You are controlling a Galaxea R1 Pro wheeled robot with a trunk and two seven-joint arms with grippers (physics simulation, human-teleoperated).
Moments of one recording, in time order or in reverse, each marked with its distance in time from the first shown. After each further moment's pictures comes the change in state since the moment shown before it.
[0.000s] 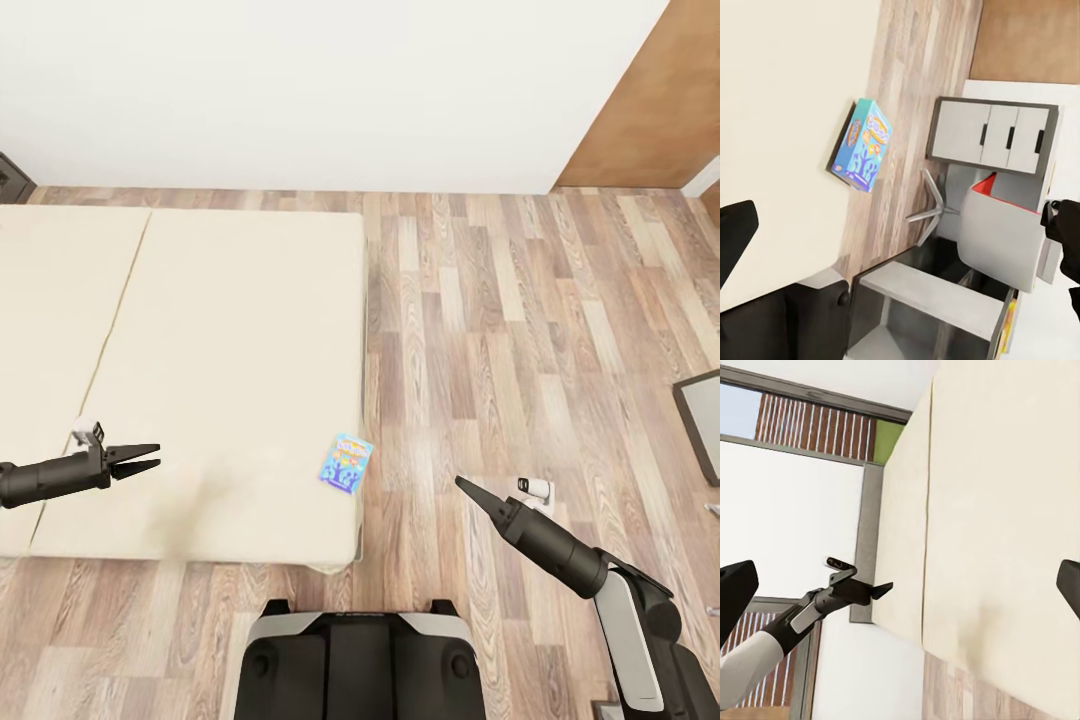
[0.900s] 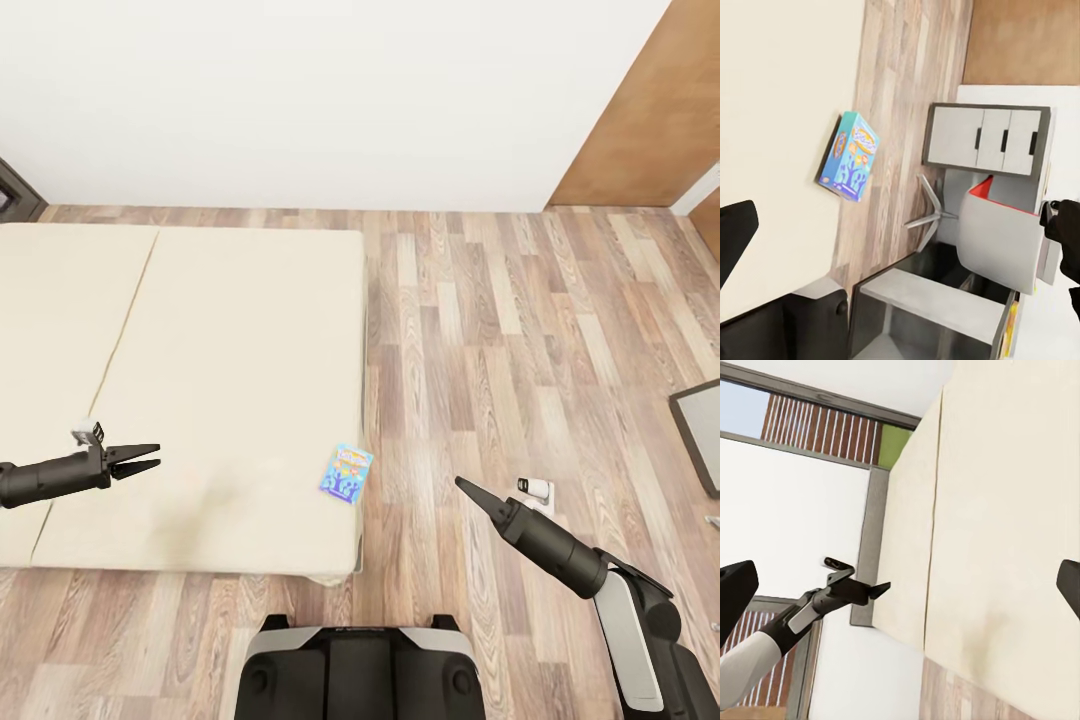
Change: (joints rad) left arm 0.000 0.000 0.000 0.000 0.000 -0.002 0.000; right arm 0.000 0.000 -0.001 0.003 0.002 -0.002 -0.004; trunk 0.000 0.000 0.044
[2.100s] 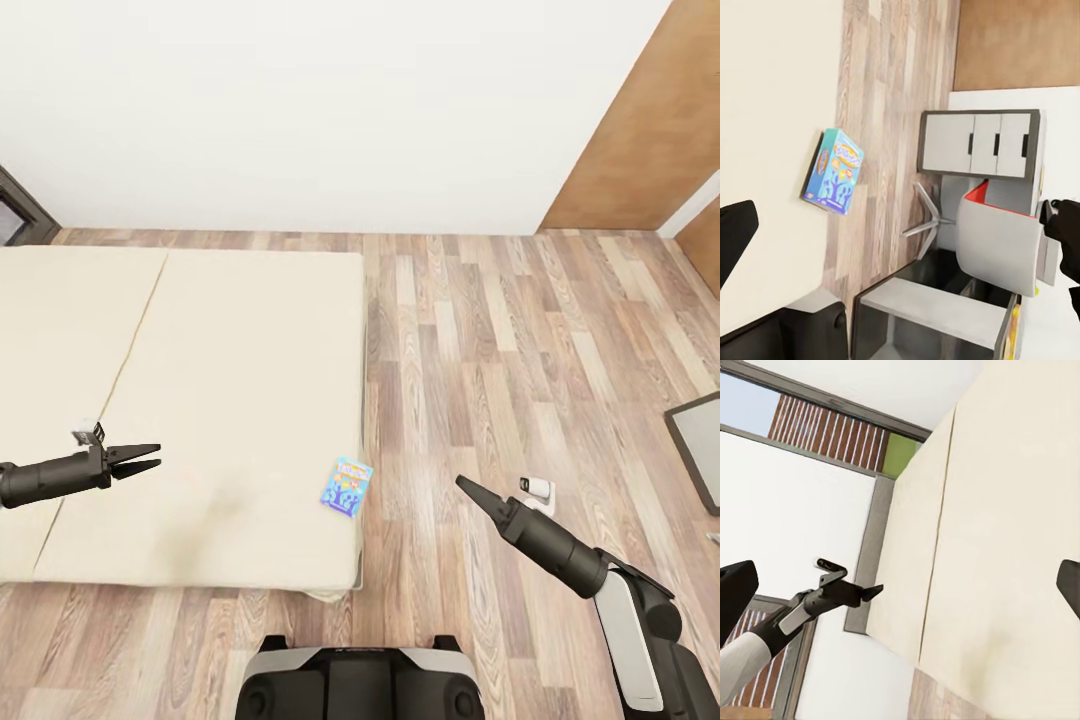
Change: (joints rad) left arm 0.000 -0.001 0.000 0.000 0.000 -0.002 0.000; right arm 0.000 -0.002 0.000 0.000 0.010 -0.030 -0.002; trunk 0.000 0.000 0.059
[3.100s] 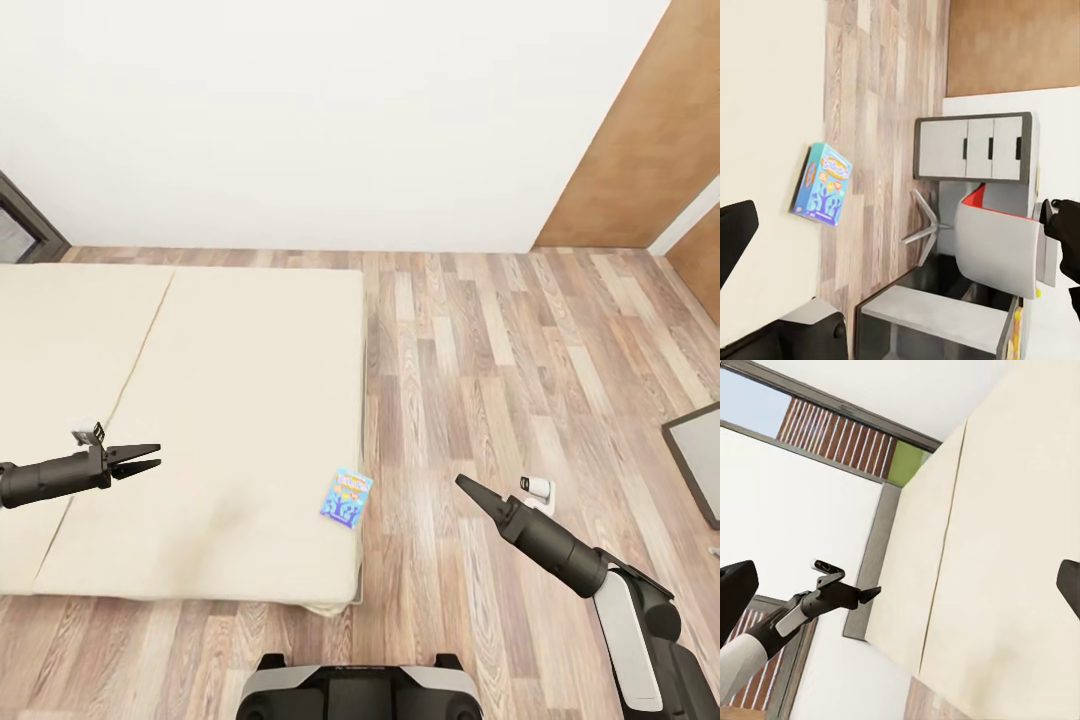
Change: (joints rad) left arm 0.000 0.000 0.000 0.000 0.000 0.000 0.000; right arm 0.000 0.002 0.001 0.000 0.000 -0.012 -0.004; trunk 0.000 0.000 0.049
